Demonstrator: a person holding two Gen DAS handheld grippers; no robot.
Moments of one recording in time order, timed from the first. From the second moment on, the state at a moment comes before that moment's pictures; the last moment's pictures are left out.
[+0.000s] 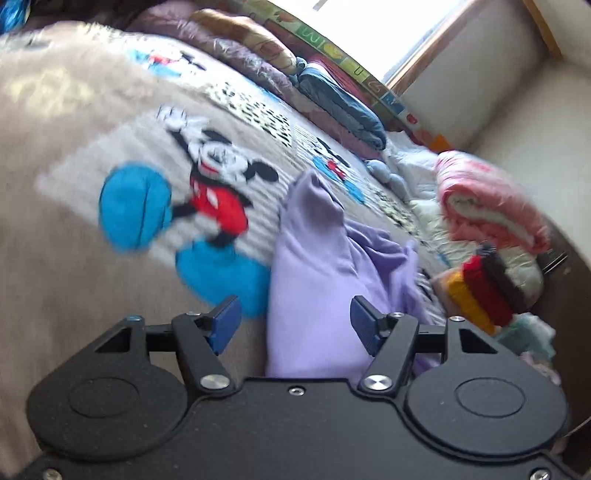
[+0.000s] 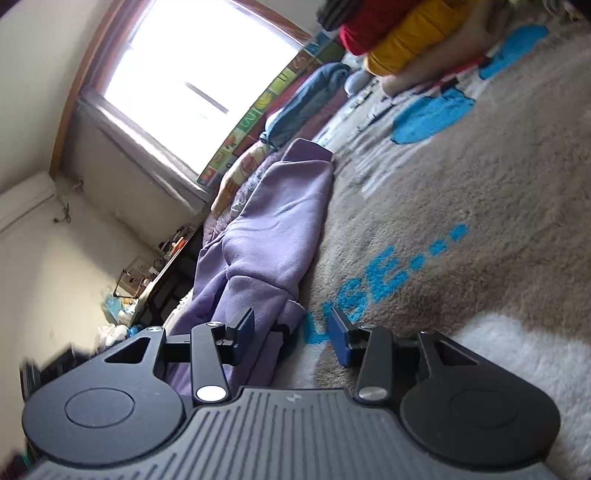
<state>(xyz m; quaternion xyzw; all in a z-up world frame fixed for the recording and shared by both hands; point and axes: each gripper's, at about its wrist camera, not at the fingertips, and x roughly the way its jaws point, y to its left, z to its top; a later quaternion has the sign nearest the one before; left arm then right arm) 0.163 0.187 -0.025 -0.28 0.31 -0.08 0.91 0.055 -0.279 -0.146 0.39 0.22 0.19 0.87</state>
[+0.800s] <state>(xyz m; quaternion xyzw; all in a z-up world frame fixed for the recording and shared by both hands) 0.388 0.138 0.001 -0.16 0.37 -0.10 0.91 0.063 -0.287 -0.169 0.44 0.15 0.27 0.84</state>
